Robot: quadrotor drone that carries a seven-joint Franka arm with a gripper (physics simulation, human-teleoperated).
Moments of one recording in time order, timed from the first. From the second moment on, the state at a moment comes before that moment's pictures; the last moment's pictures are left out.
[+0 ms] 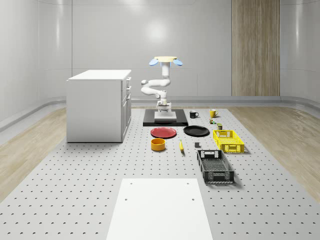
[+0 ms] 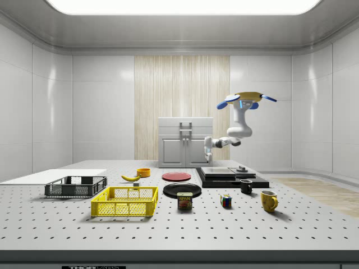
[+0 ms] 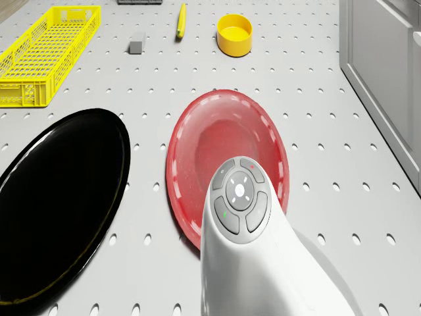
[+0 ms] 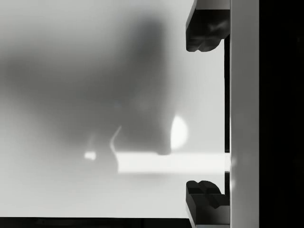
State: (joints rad) arm -1.15 -1.45 1.15 -2.74 -2.00 1.62 1.57
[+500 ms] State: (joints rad) arm -1.15 -1.46 1.15 -2.74 -2.00 1.63 1.57
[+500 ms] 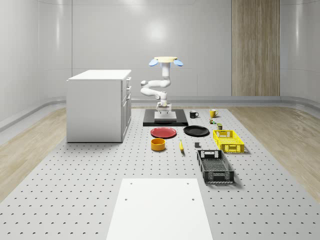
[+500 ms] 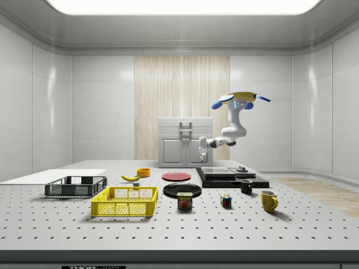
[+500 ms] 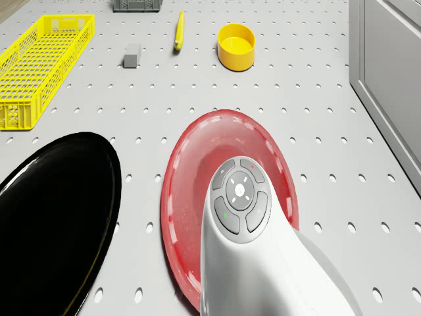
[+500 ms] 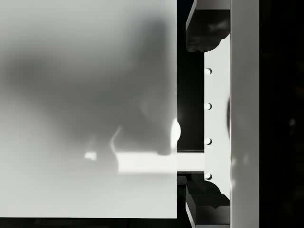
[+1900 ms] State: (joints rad) arm -1.16 -1.47 1.15 -2.74 -2.00 1.64 1.58
